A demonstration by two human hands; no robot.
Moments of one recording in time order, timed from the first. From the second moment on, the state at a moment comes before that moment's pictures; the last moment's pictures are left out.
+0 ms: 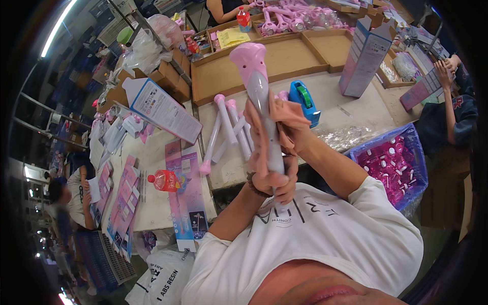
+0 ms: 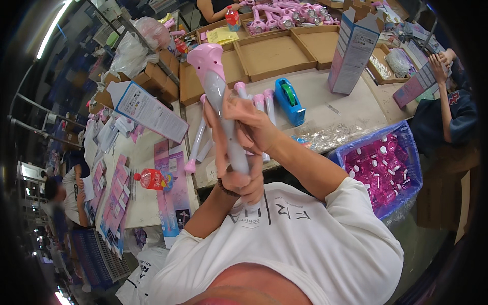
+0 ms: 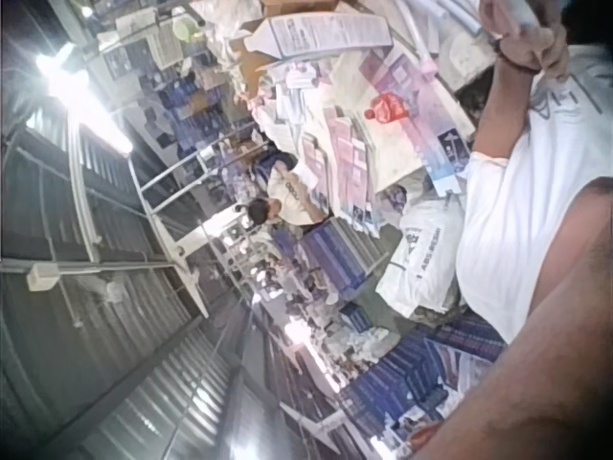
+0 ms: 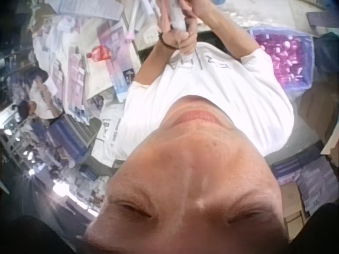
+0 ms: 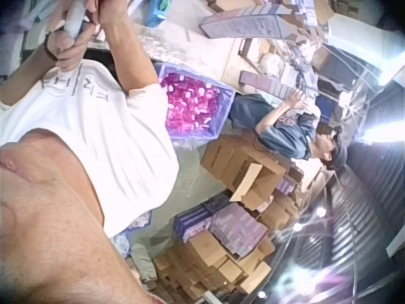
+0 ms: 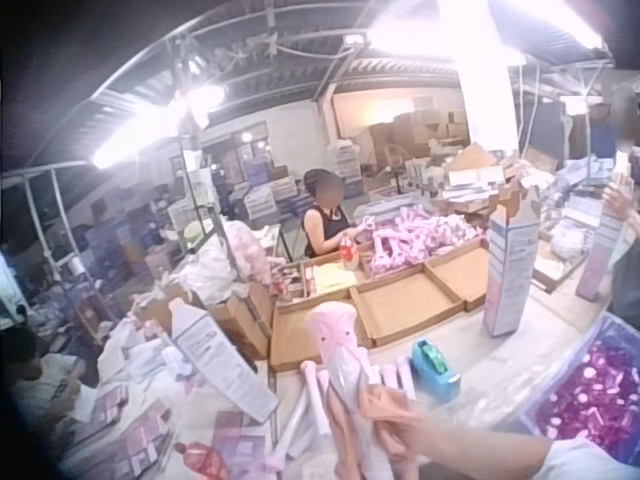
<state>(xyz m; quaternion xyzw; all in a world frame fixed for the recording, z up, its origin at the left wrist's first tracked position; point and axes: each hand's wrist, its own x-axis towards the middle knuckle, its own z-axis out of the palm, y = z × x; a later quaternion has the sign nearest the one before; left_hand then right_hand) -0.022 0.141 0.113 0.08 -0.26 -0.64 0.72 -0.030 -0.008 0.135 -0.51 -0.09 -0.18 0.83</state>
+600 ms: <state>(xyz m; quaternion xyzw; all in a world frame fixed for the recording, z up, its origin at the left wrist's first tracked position) -0.013 0.155 0.082 0.59 -0.32 -0.32 0.67 -0.032 0.001 0.081 -0.42 0.01 -0.14 0.89</state>
